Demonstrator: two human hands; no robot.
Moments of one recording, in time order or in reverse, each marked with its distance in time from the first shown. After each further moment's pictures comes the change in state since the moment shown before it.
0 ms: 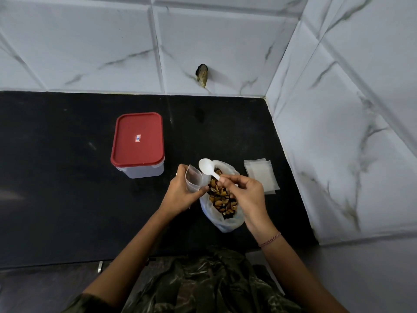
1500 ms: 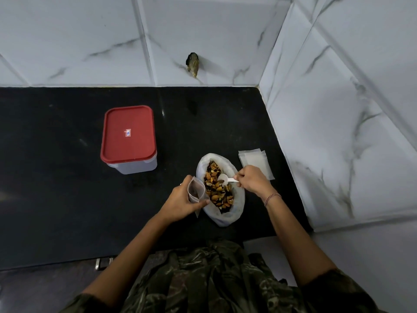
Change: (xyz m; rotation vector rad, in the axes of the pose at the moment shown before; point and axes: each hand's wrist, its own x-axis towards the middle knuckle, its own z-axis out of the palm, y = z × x) left_hand -0.014 -0.026 0.019 -0.001 -0.244 0.017; right_hand 0.077 0.032 -0.034 -0.815 -0.238 0.281
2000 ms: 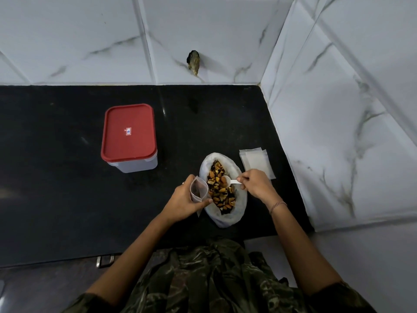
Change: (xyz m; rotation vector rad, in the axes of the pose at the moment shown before) left_hand -0.001 0.001 0.006 0.000 0.026 0.027; right_hand -0.011 0.016 0.004 0.046 0.045 -0.061
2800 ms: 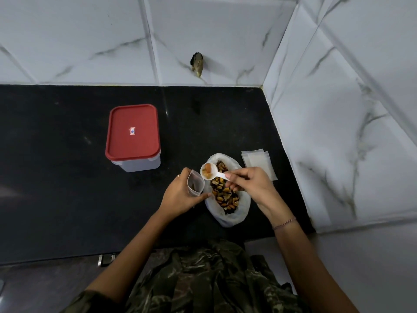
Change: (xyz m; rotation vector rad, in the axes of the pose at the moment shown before) left_hand 0.003 0.003 -0.014 0.201 0.145 -0.027; right_hand -0.054 -0.039 -0.007 0.577 -0.050 -0.141
